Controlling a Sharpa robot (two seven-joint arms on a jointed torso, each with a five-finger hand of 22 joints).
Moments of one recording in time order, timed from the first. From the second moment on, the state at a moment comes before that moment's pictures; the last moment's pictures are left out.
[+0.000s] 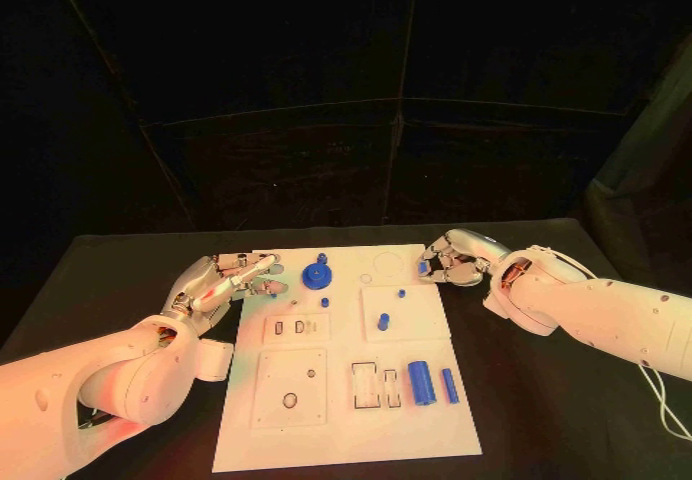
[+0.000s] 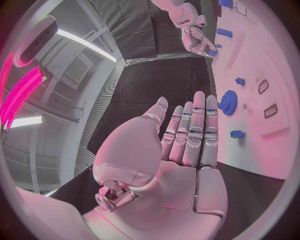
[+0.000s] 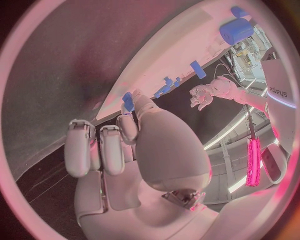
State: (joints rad) left arm 1.22 -0.95 -0.12 1.67 0.00 -0.35 0.52; left_hand 1.30 0.09 0.08 -0.01 0.05 0.95 0.22 0.12 0.07 1.04 0.16 0.12 0.07 1.14 0.11 0.22 0.21 0.17 0.90 0.22 0.33 0.12; right arm 1.17 -0.90 0.03 1.31 -1.27 -0.38 0.13; right_hand 1.45 0.00 0.15 0.11 0.12 1.09 0.12 0.12 0.08 1.38 0.03 1.18 1.24 1.46 -0.04 1.48 1.31 0.06 1.42 0.08 1.48 1.31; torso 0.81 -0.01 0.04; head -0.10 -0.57
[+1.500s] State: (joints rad) left arm 1.24 -0.94 -0.12 1.62 0.04 -0.32 0.52; left_hand 1.30 0.09 0.11 -0.02 0.05 0.96 0.21 0.11 0.07 1.07 0.15 0.12 0.07 1.14 0.11 0.21 0.22 0.17 0.91 0.22 0.33 0.11; right arm 1.16 -0.56 -0.03 1.49 -1.45 -0.38 -0.23; right_hand 1.40 0.01 0.14 0.12 0.09 1.09 0.12 0.12 0.08 1.39 0.02 1.18 1.23 1.47 -0.05 1.48 1.31 0.05 1.43 0.07 1.49 1.31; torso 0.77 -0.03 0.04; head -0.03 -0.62
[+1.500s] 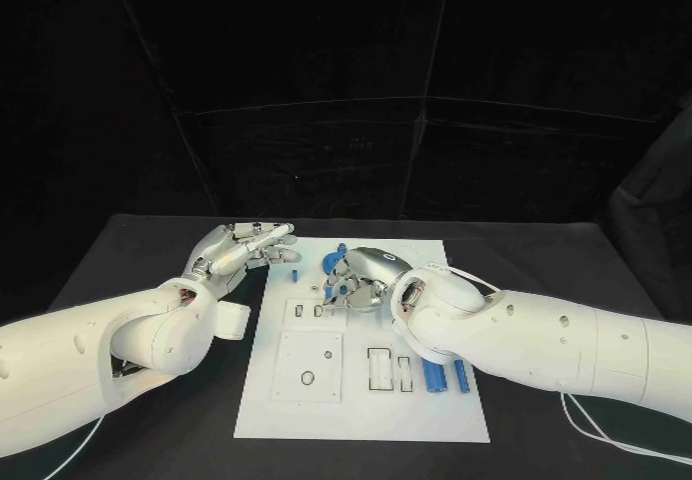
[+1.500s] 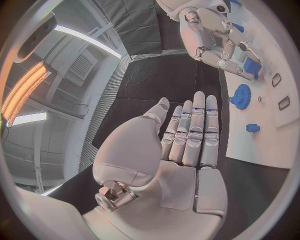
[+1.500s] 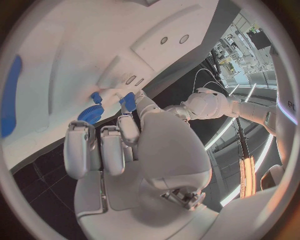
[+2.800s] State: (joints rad) left arm 1.24 -0.93 -0.12 1.61 0.05 -0.32 0.52; left_hand 1.29 0.09 0.12 -0.02 0.05 0.96 0.21 0.11 0.07 1.08 0.15 0.12 0.07 1.14 0.11 0.21 0.22 0.17 0.91 0.22 0.33 0.11; right arm 1.14 -0.53 -0.03 1.47 -1.60 -0.31 -0.28; right_hand 1.38 -0.01 0.15 0.11 0.14 1.10 0.12 0.12 0.08 1.38 0.02 1.16 1.22 1.47 -0.05 1.48 1.31 0.05 1.43 0.07 1.49 1.31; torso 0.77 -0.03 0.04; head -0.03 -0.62
